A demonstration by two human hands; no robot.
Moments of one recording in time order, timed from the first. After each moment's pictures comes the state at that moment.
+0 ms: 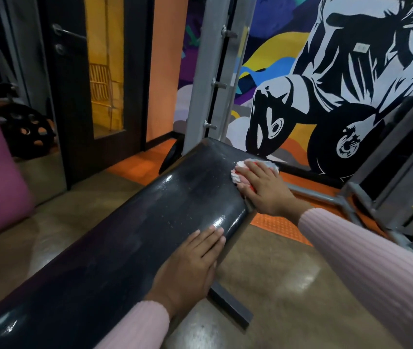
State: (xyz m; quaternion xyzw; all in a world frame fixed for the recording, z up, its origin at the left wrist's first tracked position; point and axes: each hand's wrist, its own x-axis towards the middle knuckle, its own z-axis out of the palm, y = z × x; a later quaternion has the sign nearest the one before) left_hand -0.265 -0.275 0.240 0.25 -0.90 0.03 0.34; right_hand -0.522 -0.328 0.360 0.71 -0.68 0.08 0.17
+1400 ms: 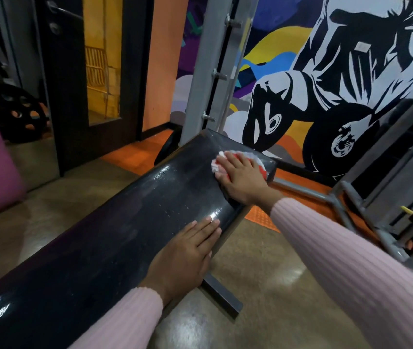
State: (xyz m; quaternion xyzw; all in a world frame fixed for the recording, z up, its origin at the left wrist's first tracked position) left_hand -0.266 -0.276 0.236 0.24 -0.90 0.03 0.35; right_hand -0.480 -0.348 0.357 0.71 -0.69 0.06 0.16
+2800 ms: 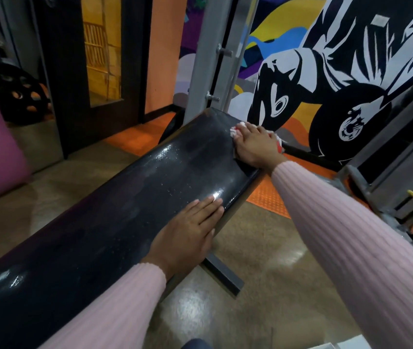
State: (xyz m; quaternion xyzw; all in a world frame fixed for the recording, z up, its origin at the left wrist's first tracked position) left_hand -0.266 -0.277 0.241 0.25 -0.90 0.01 0.35; right_hand -0.497 -0.379 0.380 0.63 -0.76 0.08 0.15
